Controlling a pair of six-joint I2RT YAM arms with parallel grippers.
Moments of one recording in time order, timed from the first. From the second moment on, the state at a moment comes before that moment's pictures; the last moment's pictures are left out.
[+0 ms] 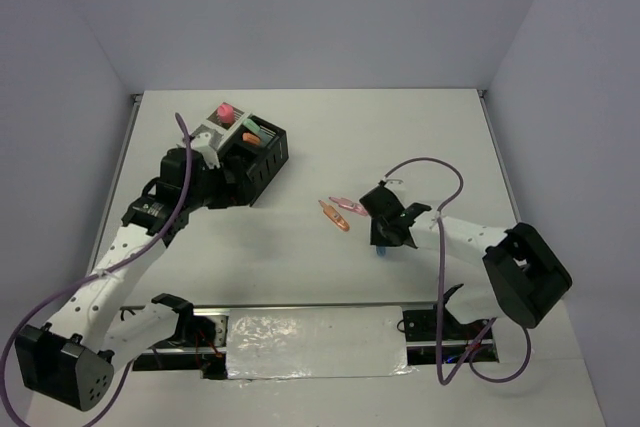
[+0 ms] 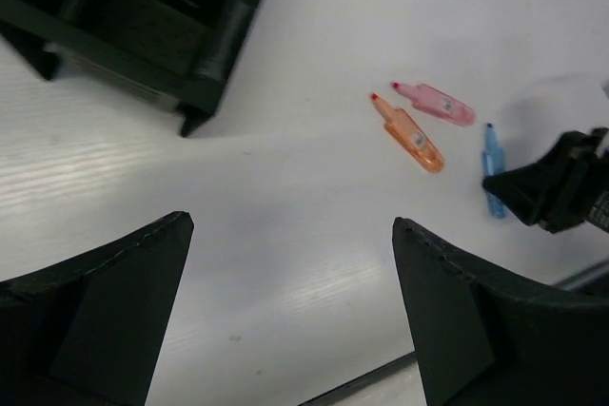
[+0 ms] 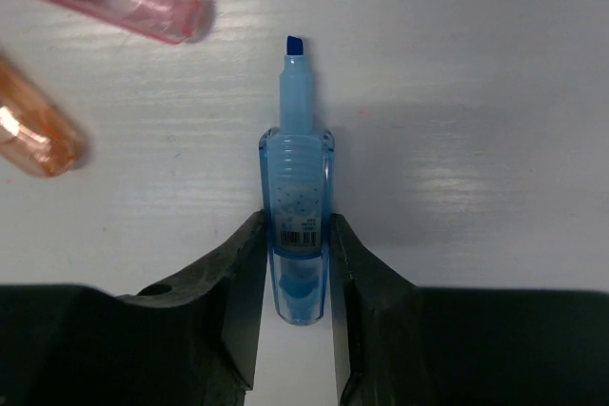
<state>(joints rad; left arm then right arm) -0.30 0.97 0.90 -0.54 0.10 -0.41 0.65 1.36 0.63 -0.41 0.32 0.68</state>
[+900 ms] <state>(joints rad) -0.72 1.19 0.80 0.13 0.37 -0.77 1.07 0.84 0.71 -0.28 0.18 0.49</state>
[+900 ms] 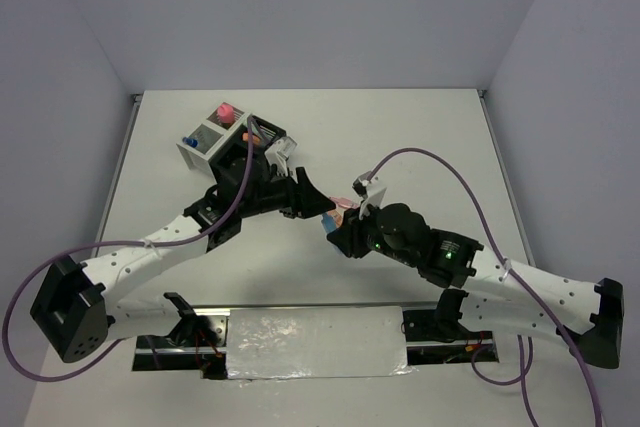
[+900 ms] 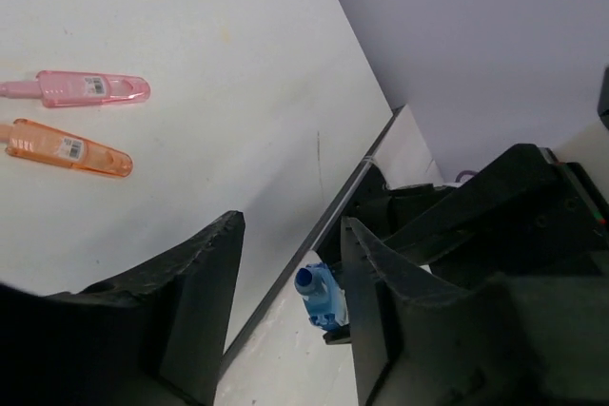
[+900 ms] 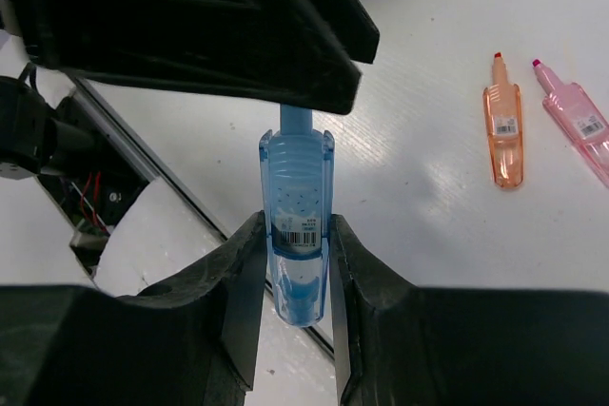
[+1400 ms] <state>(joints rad) -0.72 1.20 0.80 0.13 0.36 -0.79 1.08 0.88 0.75 -0.29 0.25 0.49</state>
